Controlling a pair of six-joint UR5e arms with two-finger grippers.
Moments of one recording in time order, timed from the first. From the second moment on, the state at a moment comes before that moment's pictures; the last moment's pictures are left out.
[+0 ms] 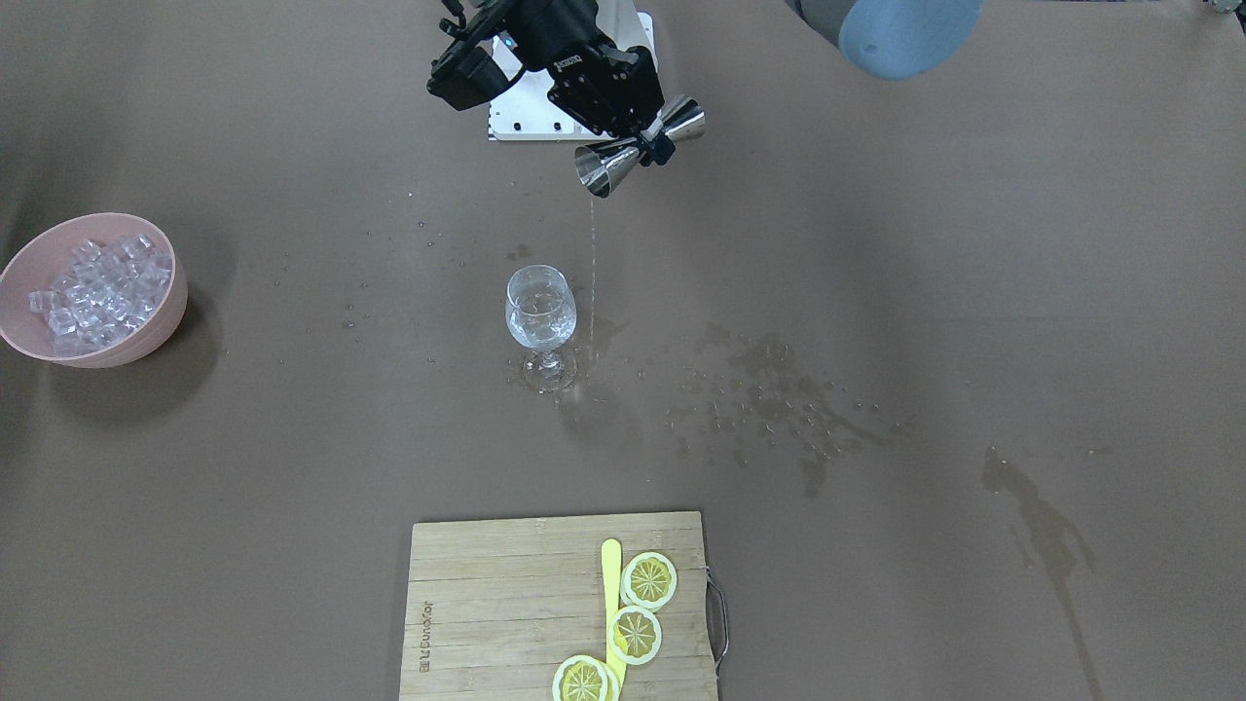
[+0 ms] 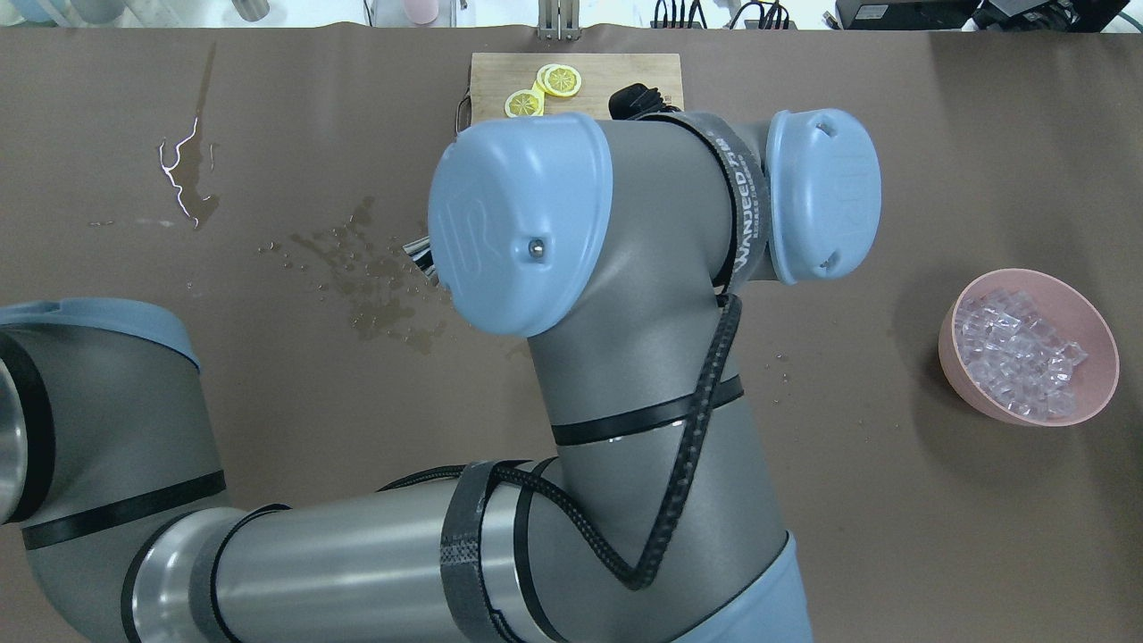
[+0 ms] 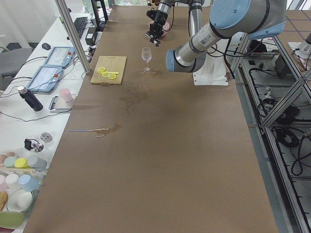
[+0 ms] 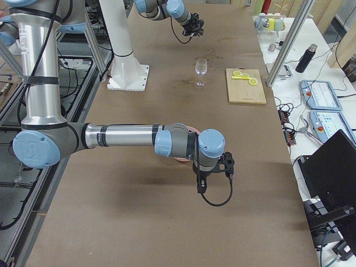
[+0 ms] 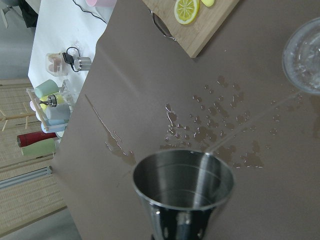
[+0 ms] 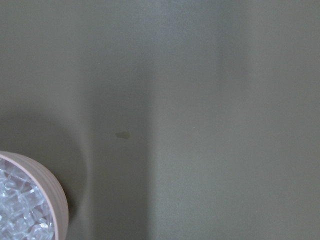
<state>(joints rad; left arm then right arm) -0.42 -2.87 -1.64 -0.41 -1.28 -0.56 1.61 -1.57 1.64 -1.70 2.41 -0.11</state>
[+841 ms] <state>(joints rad) -0.47 -2.63 -1.99 -0.79 -1.32 -0.76 1.61 -1.56 1.66 -1.70 2.42 -0.11</state>
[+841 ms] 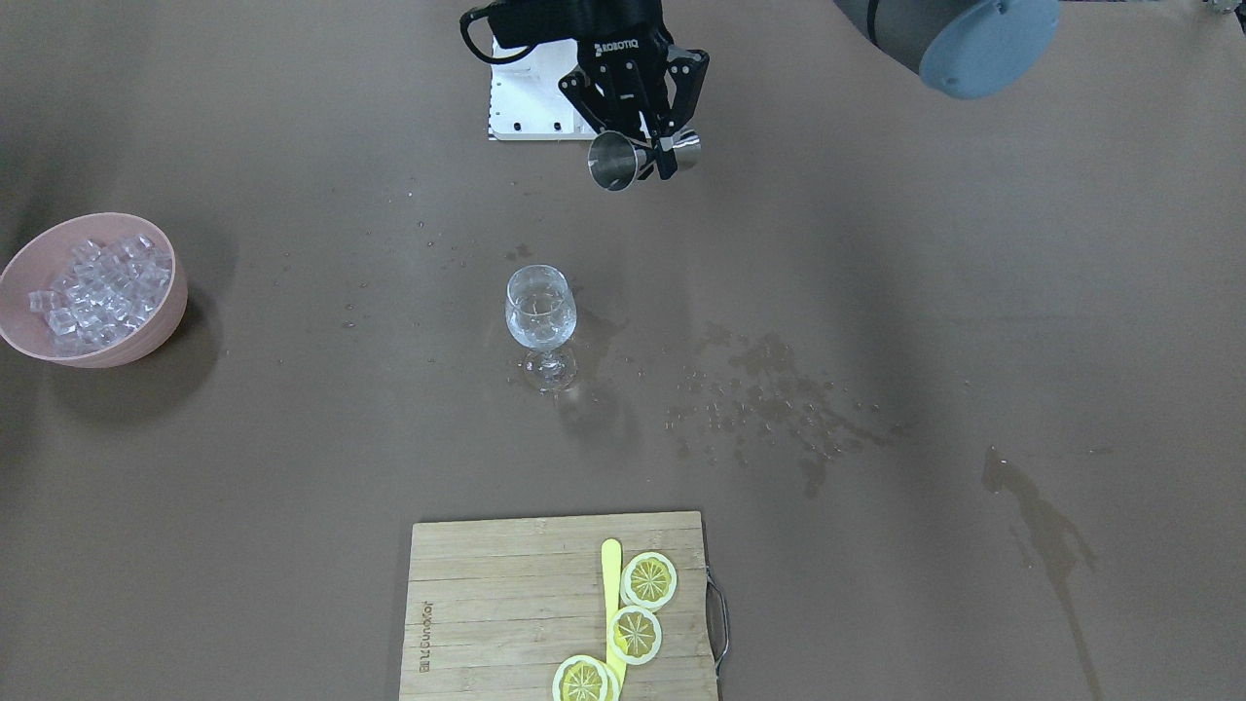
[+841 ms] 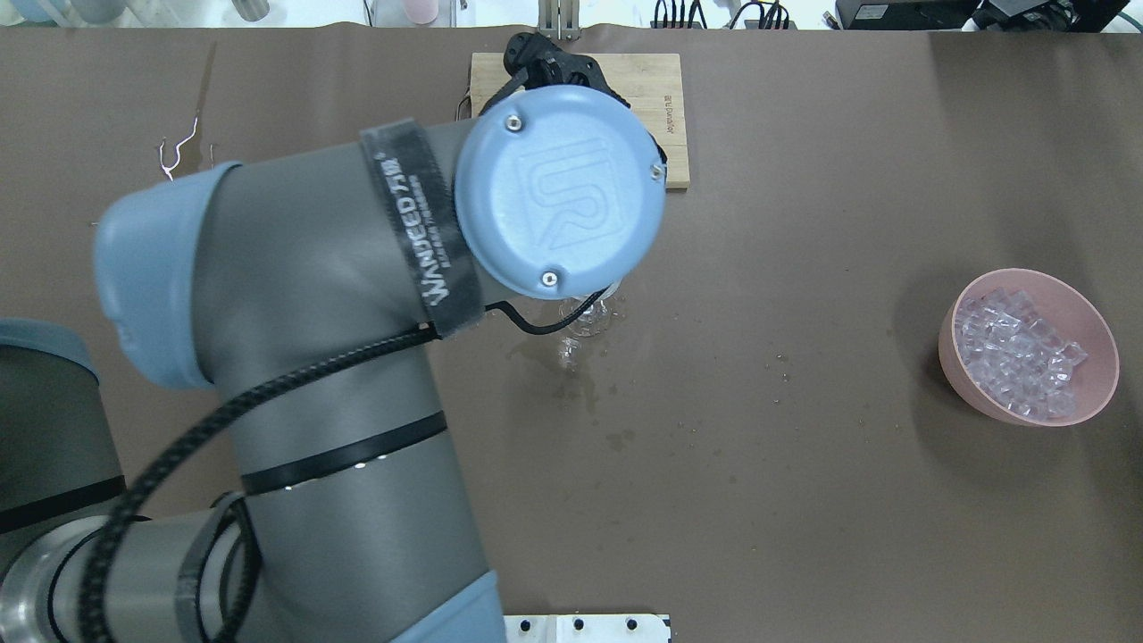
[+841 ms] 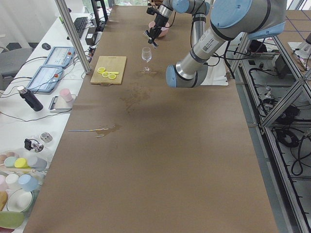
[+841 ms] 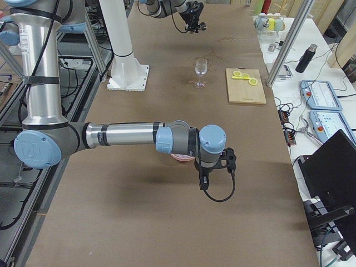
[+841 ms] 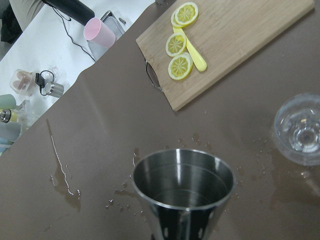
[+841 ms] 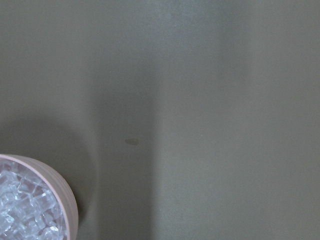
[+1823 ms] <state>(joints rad) -0.57 -2.10 -2.21 -1.28 -1.28 -1.09 1.61 -1.56 1.71 -1.70 2.41 -0.10</state>
